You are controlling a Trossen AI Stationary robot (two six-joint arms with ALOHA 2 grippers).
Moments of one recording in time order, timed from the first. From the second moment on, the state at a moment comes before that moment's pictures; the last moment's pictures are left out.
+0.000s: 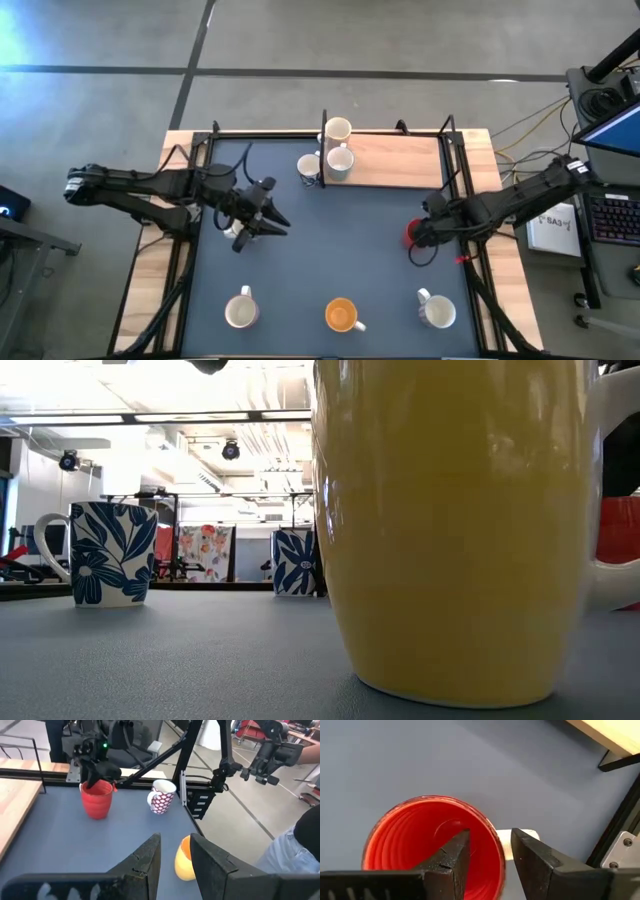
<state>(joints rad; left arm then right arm) -0.07 1.04 0.98 -0.25 0.27 -0.16 0.35 1.02 0.73 -1.15 0.31 1.33</state>
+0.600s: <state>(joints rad) -0.05 0.99 0.98 -0.34 0.27 -0.09 0.33 1.13 0.82 -1.06 0.28 1.27</state>
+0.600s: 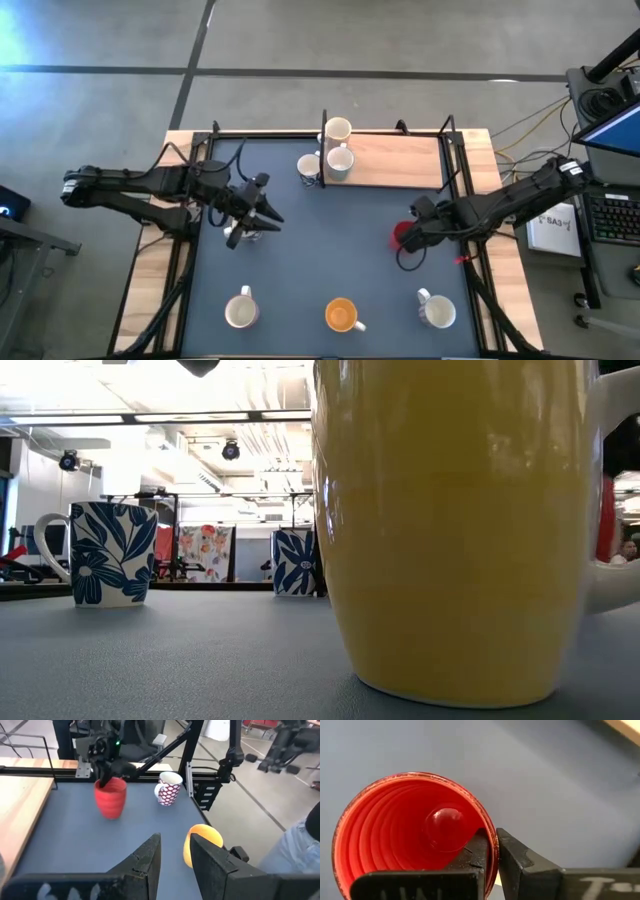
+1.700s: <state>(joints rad) -0.01 0.74 0.98 -0.67 0.15 0.11 -0.44 1.38 1.17 -0.95 0.24 0.48</state>
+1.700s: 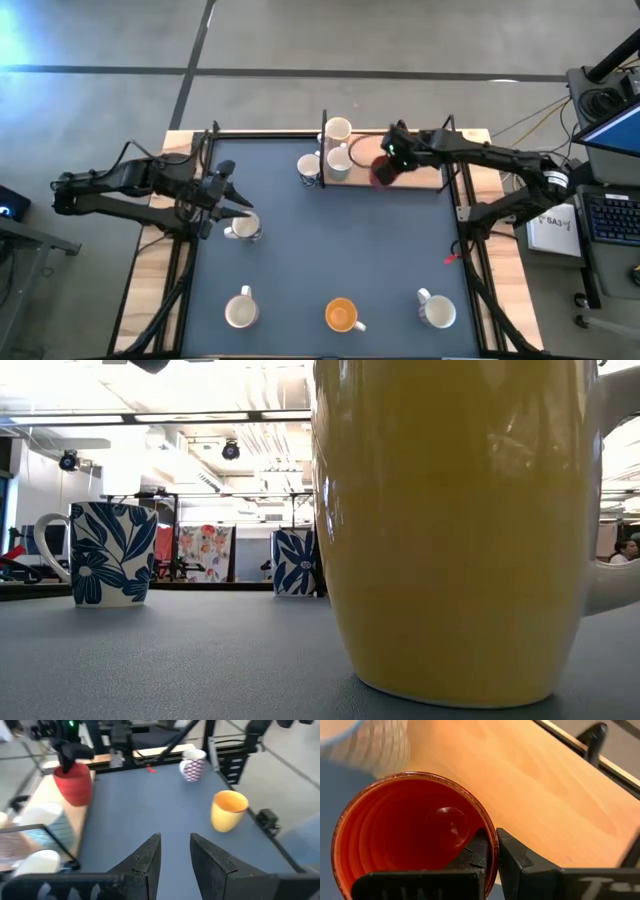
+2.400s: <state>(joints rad) 0.05 0.76 0.98 -0.58 0.01 0.03 -0.75 1.74 1.45 -0.81 0.10 0.31</state>
